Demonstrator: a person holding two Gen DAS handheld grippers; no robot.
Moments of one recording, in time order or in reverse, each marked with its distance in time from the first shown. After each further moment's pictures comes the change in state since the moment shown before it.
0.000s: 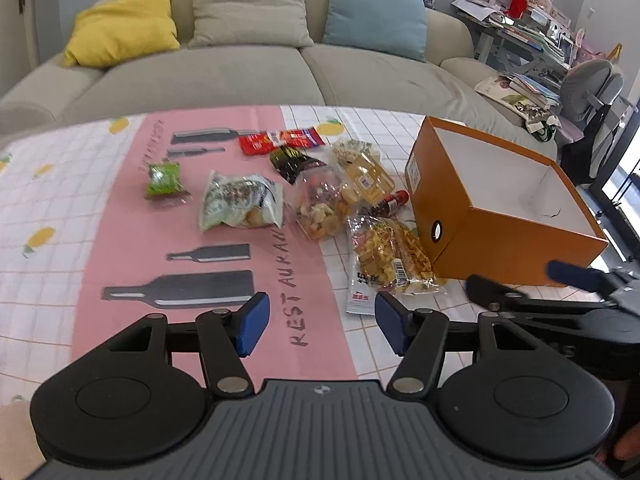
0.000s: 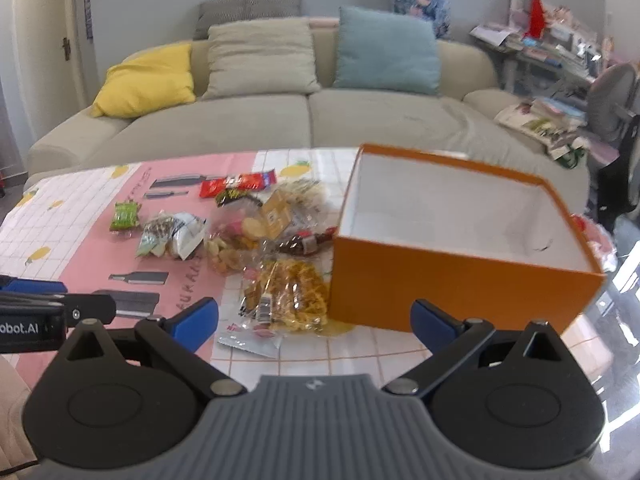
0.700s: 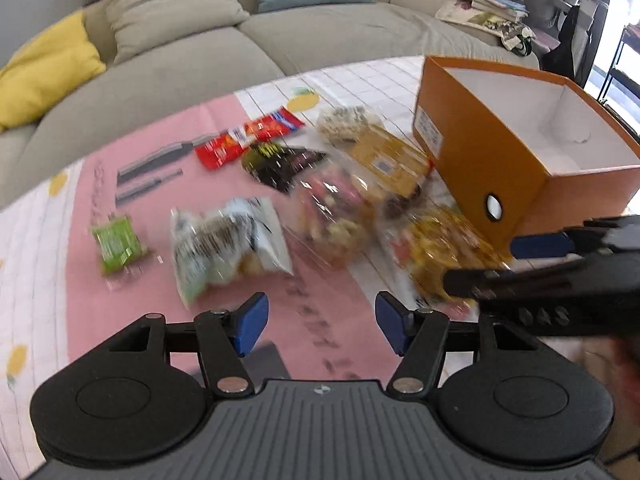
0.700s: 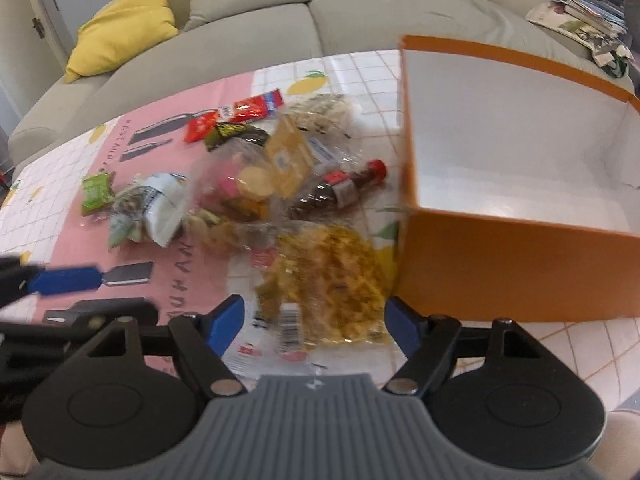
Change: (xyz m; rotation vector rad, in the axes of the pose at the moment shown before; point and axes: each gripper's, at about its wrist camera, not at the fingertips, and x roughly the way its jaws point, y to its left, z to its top) left arm 0.096 0.019 0.053 0.319 0.094 -0.002; right arm 0.123 0.014 0.027 0.129 0.256 0.080
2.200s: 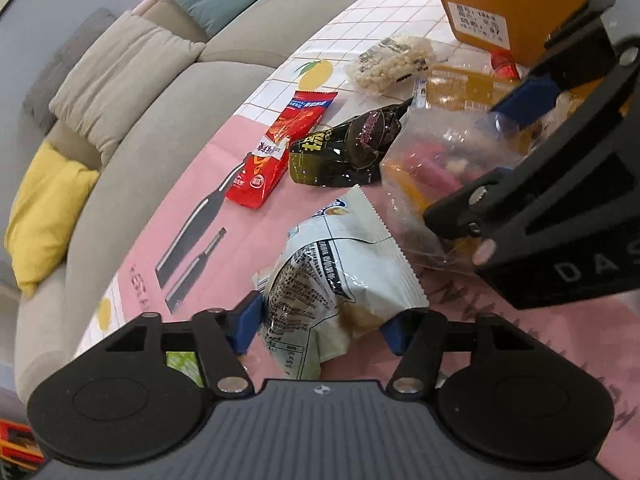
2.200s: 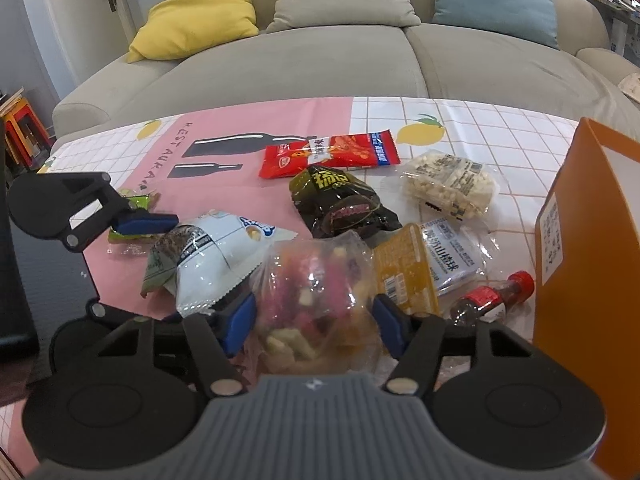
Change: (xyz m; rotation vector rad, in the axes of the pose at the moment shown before) left arm 0.090 0.024 0.019 0.474 0.030 0.225; right arm 0.083 0.065 0.059 -0.193 -0.061 0.121
